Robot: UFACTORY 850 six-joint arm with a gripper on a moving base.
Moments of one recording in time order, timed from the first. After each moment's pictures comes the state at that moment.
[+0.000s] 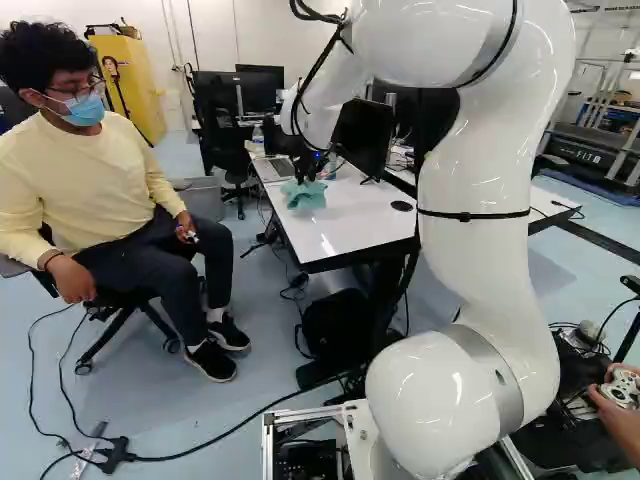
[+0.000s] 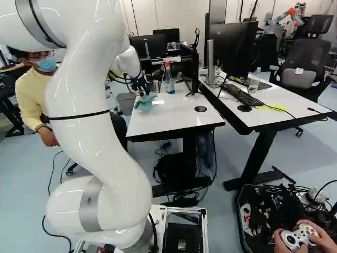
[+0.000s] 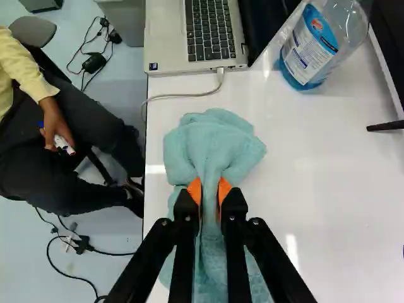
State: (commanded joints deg) arm 10.4 -20.8 -71.6 0.0 -17.9 0.0
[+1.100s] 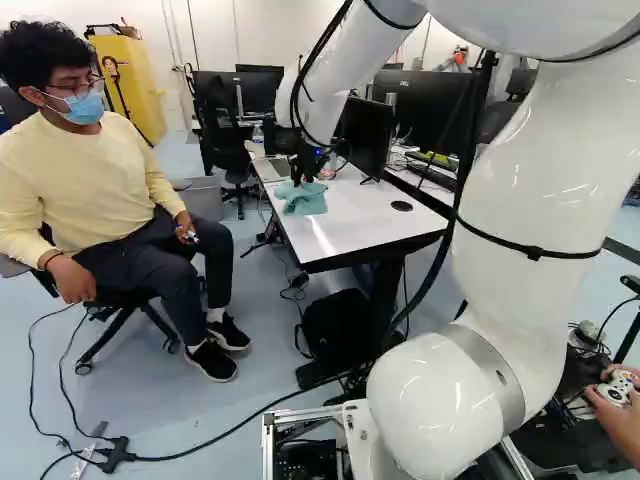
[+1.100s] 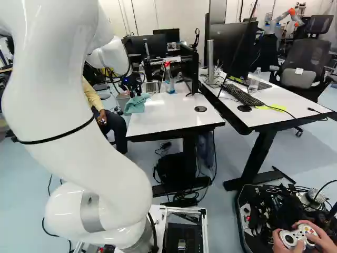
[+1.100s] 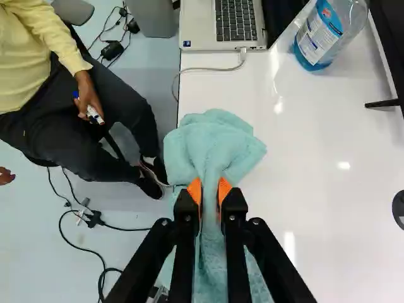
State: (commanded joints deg) arm 13.5 -7.0 -59.4 0.0 -19.4 0.0
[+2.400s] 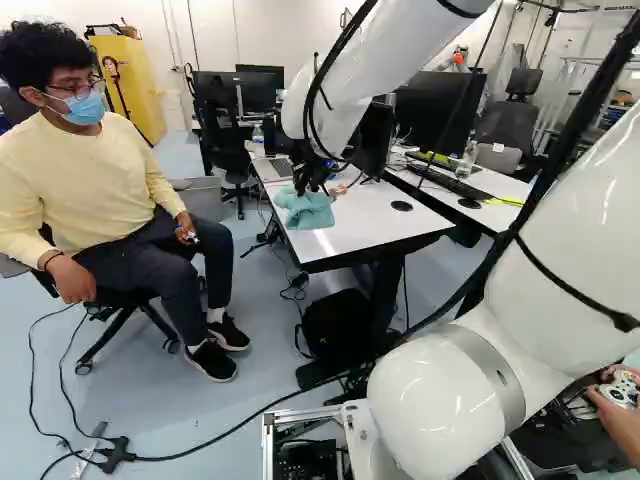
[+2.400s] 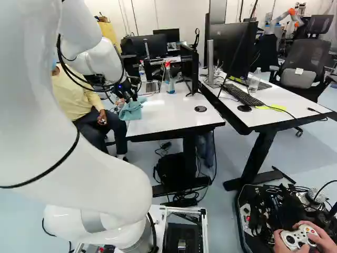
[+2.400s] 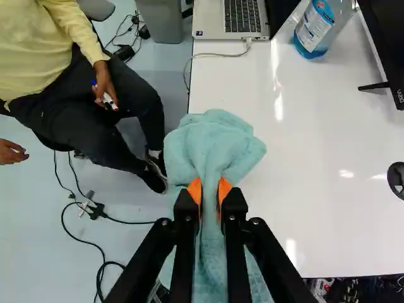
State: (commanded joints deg) arm 14.9 9.0 -43.4 0.0 -15.8 0.0
